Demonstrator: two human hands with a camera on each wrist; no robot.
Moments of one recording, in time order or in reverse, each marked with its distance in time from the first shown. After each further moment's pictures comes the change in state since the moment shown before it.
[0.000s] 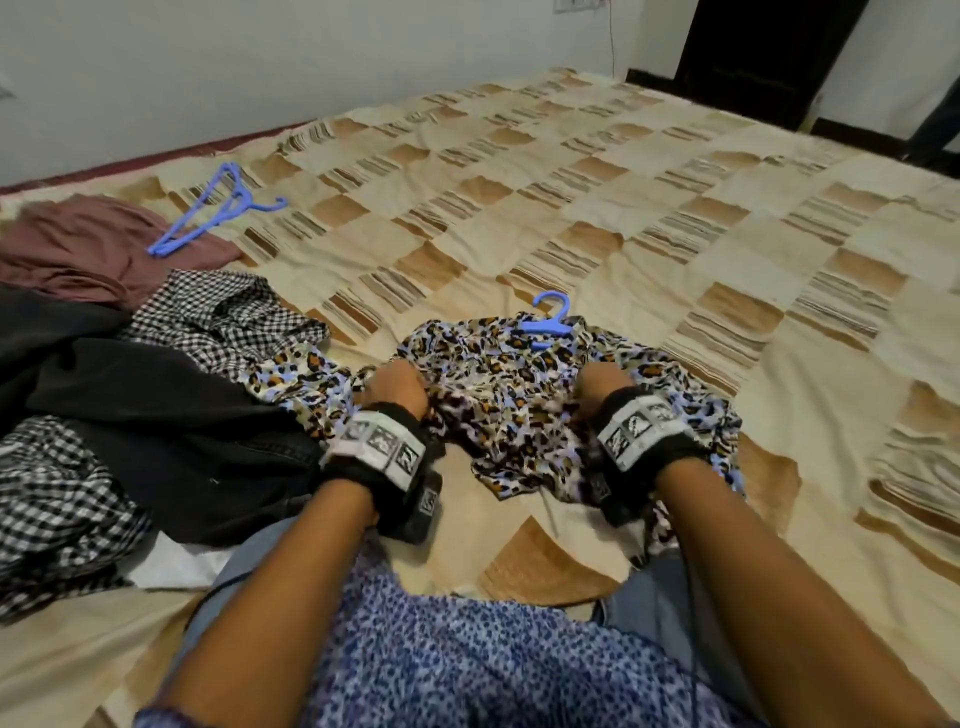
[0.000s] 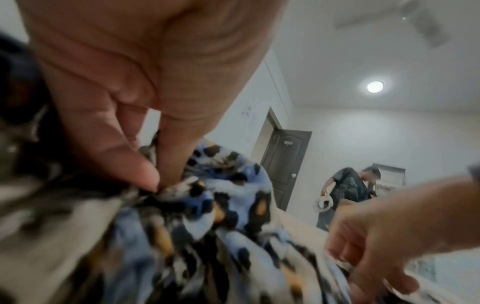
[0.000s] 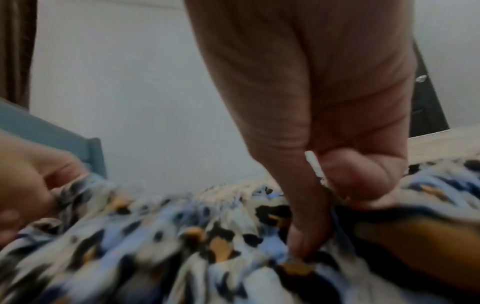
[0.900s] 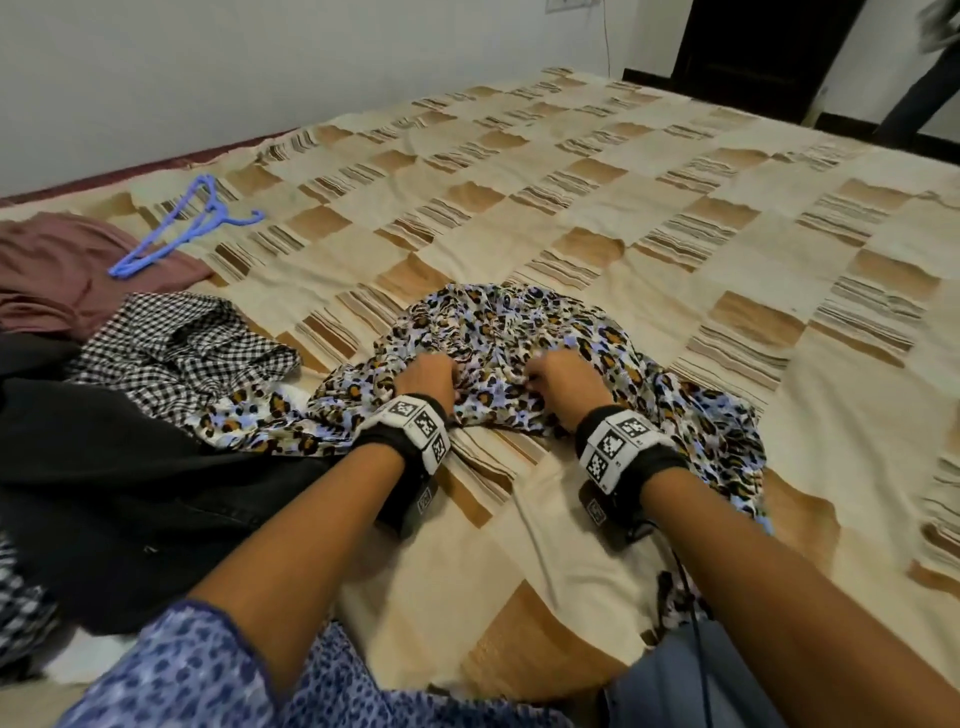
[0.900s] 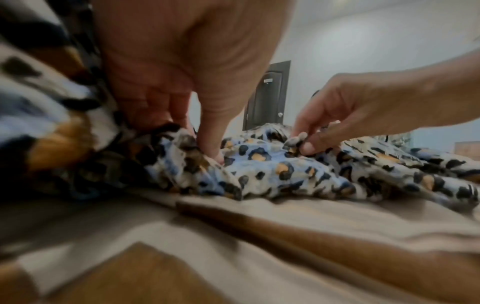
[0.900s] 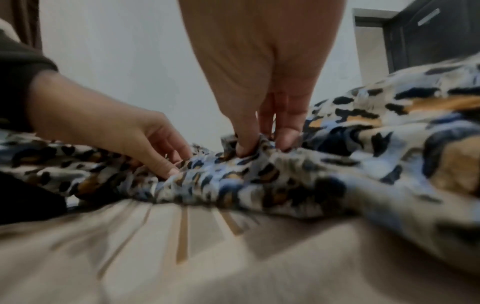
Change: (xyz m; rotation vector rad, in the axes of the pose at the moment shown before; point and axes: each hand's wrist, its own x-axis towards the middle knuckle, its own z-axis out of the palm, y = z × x) left_hand 0.065 0.051 0.032 0.197 -0.024 0.291; right_hand 0.055 -0.010 0.009 0.199 0.407 -0.383
